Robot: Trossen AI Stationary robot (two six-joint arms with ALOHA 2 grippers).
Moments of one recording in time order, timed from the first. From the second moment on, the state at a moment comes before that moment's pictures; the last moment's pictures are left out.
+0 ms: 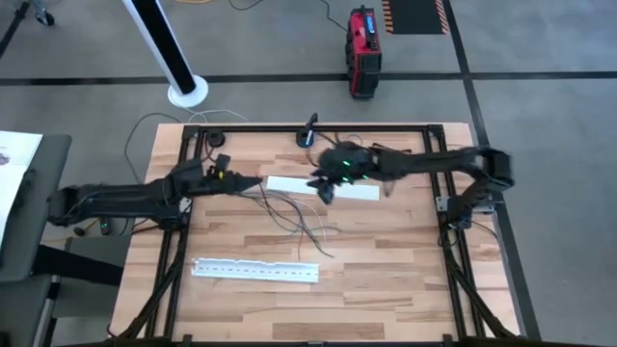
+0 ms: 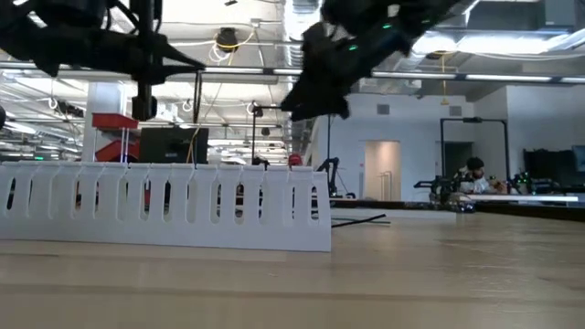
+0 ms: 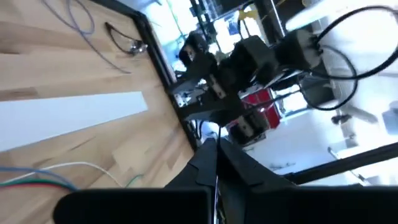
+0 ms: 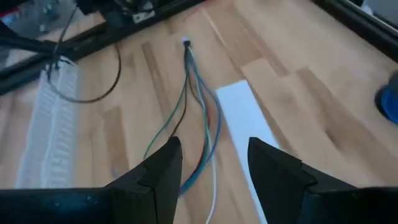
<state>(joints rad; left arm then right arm) 0.28 0.70 0.27 0.35 0.10 -1.12 -0.21 1.63 1.11 -0.08 -0.05 0.26</state>
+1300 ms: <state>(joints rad) 0.42 0.12 0.26 -0.12 0.04 -1.15 -0.18 2.60 2.30 -0.47 -0.32 -0.05</state>
